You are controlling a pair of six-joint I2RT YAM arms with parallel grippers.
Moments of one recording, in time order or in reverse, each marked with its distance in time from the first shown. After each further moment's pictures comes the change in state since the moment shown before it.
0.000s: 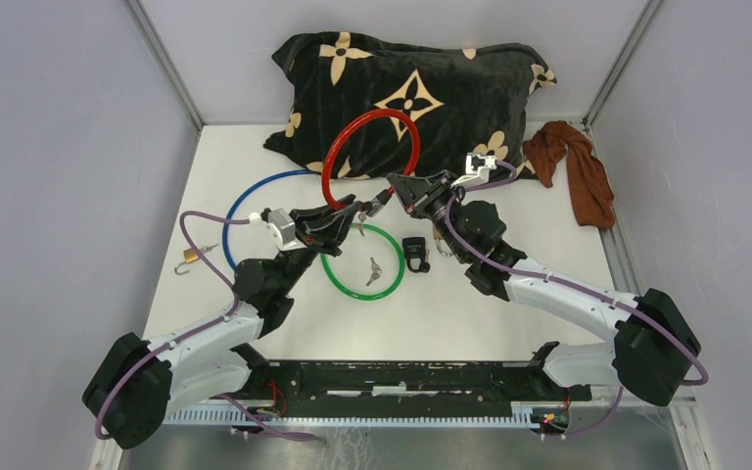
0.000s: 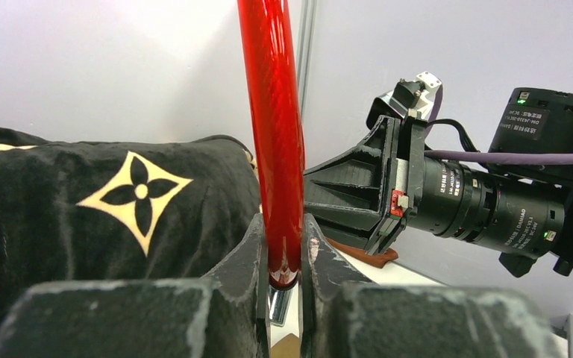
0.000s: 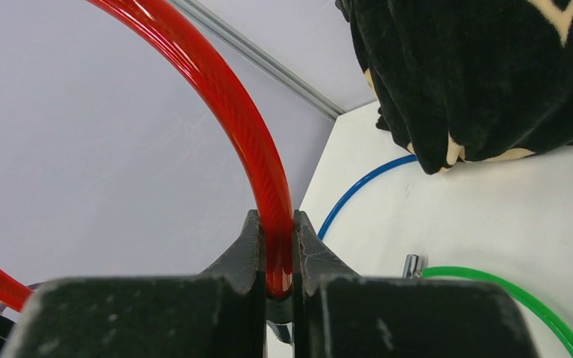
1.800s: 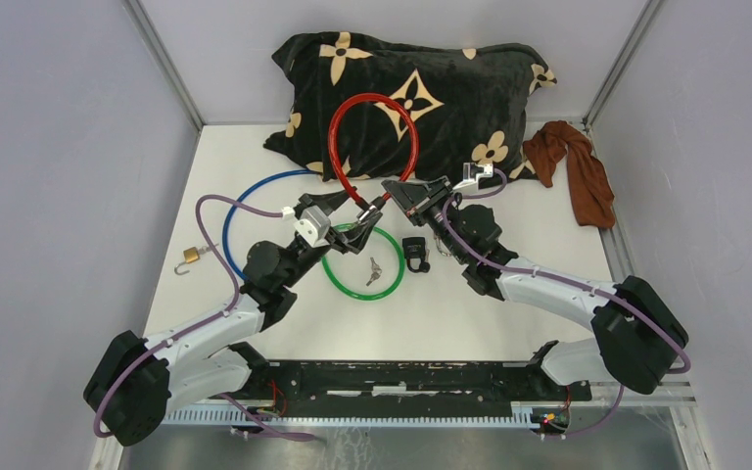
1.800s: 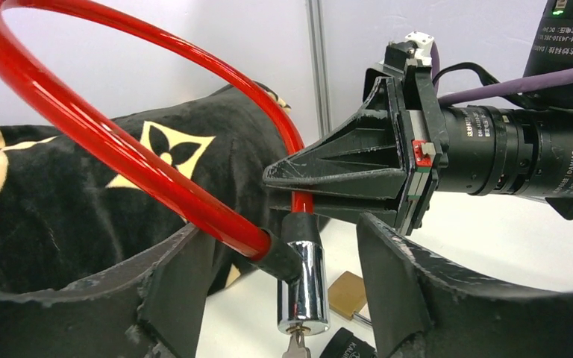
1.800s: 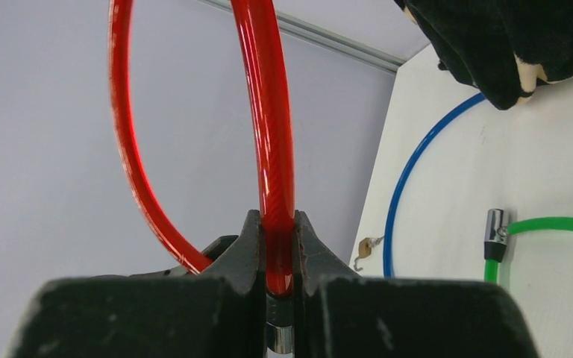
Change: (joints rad) left arm -0.011 0.017 0.083 -0.264 0.060 0.280; right arm -0.041 0.076 -0.074 0.131 -0.121 0.336
